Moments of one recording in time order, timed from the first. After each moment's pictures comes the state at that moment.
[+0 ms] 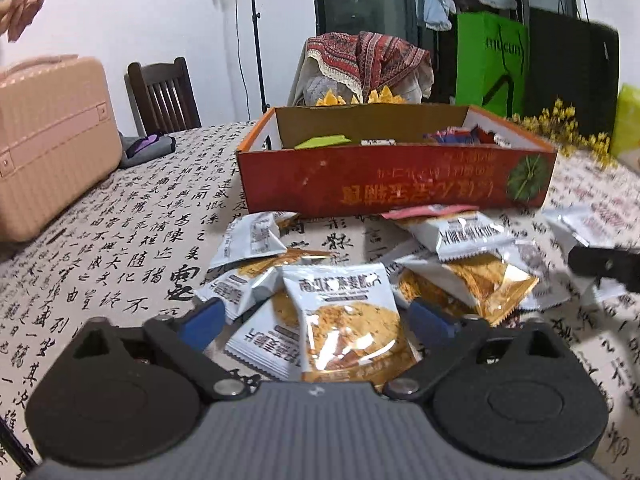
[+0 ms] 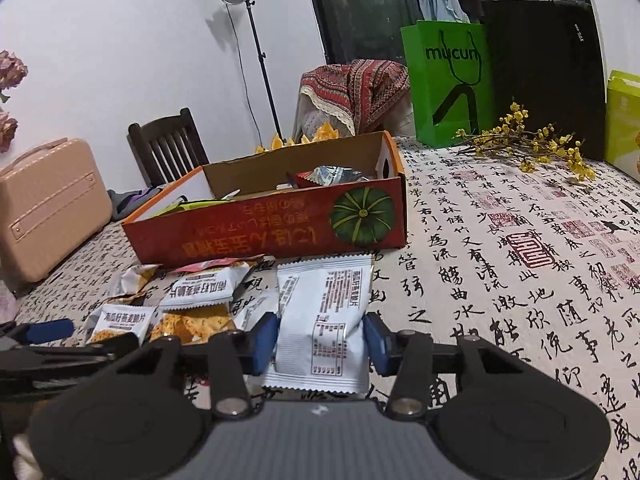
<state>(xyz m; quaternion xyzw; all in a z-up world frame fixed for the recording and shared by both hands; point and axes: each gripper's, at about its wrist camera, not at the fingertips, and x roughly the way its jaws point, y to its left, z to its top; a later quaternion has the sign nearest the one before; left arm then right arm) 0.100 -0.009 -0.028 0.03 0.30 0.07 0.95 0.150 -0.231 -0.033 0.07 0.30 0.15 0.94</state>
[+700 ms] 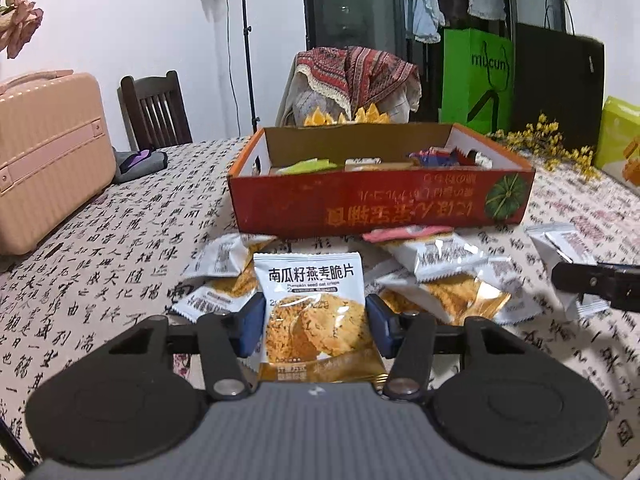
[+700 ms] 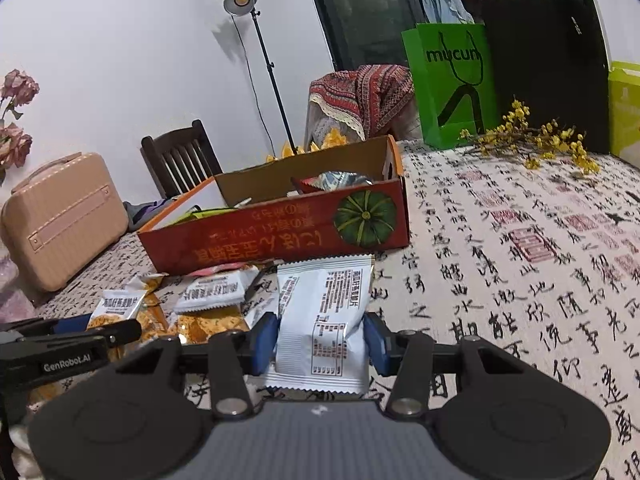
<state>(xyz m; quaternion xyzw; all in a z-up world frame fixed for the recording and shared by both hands) 0.090 -0.009 -0.008 0.01 0.28 0.05 0.96 0.141 -0.242 -0.030 0.09 0.28 0.17 0.94</state>
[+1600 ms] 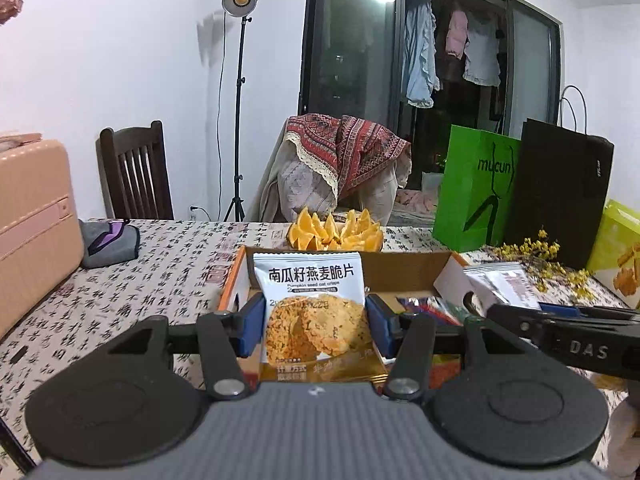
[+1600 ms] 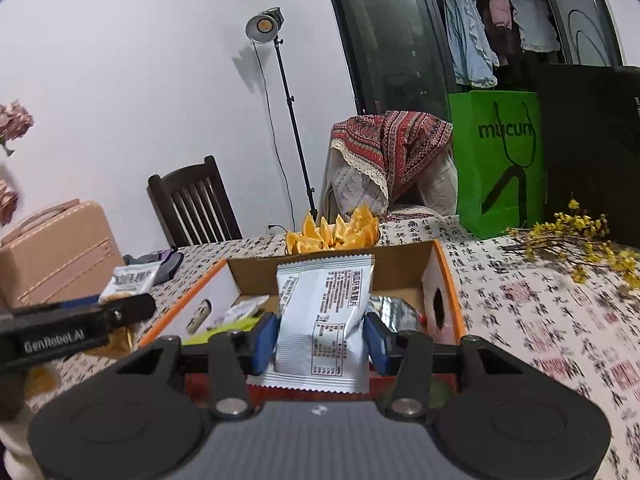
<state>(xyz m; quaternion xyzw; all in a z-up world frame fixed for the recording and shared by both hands) 0.192 0.011 0.081 -0.04 0.20 0.02 0.98 0.253 -0.196 0.051 0.07 0.24 0.18 0.95</state>
